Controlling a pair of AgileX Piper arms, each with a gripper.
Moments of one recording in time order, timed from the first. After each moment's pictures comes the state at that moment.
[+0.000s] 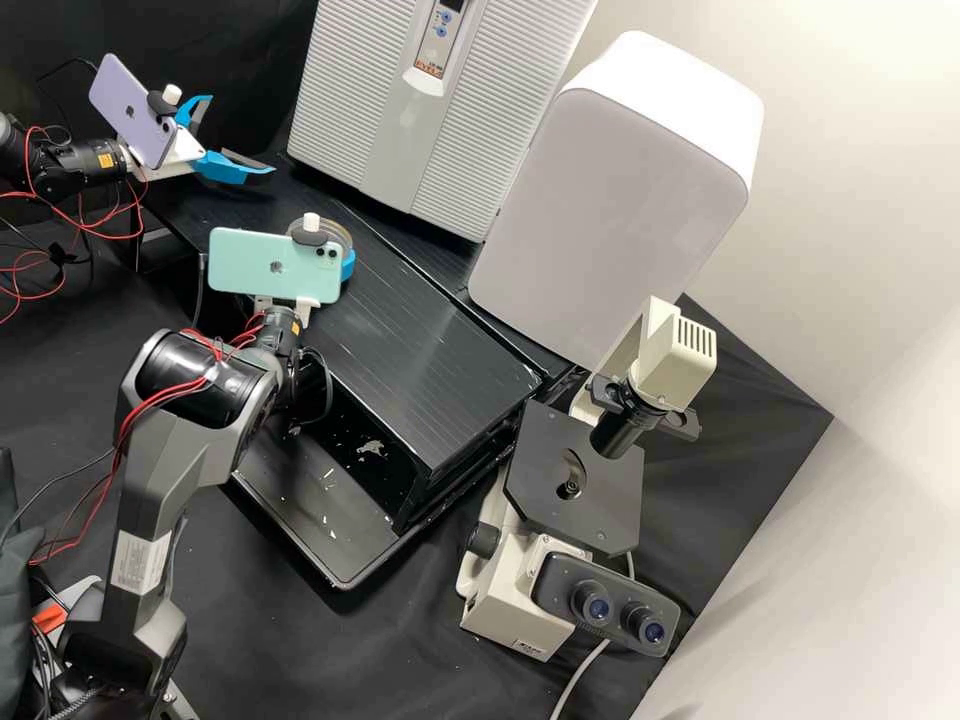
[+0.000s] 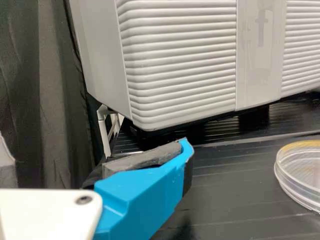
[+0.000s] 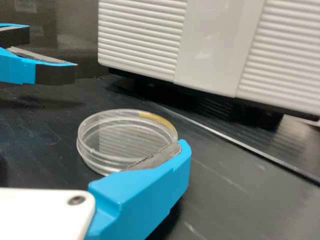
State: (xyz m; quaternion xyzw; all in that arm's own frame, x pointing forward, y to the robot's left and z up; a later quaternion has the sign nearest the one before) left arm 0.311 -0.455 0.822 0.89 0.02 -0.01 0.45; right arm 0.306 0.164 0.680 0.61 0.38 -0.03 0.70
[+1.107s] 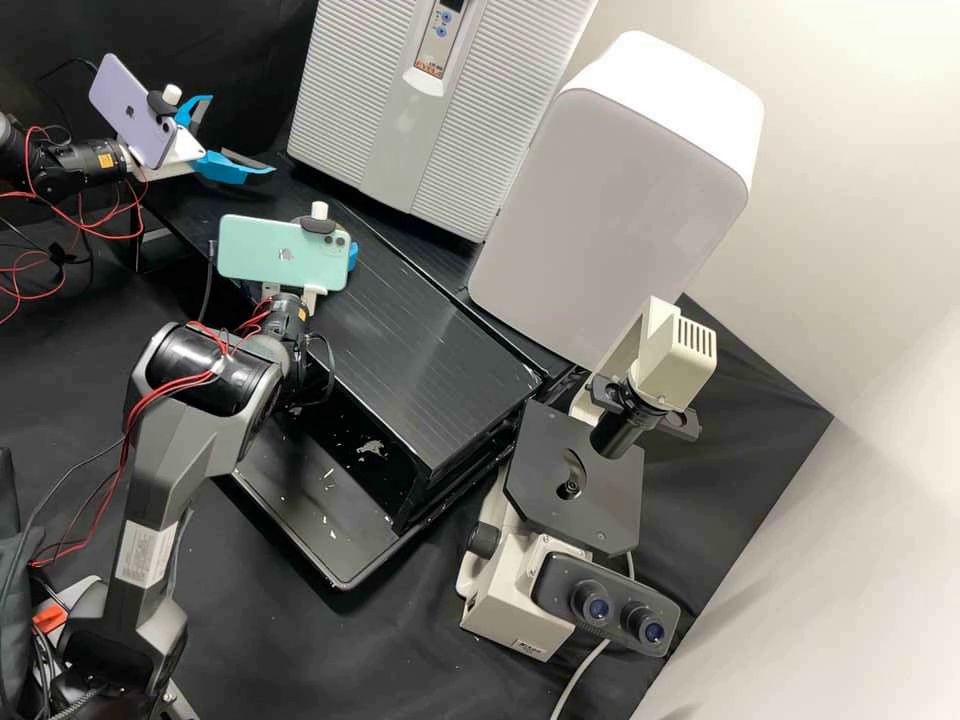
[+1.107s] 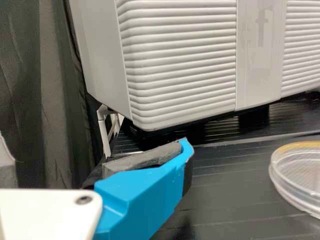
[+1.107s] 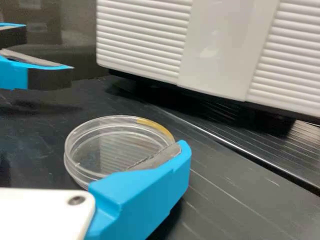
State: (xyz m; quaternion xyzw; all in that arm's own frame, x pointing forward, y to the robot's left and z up) left arm 0.311 -0.455 0.822 0.89 0.02 -0.01 0.45; right arm 0.322 0.182 0.669 0.60 0.38 -0.03 0.70
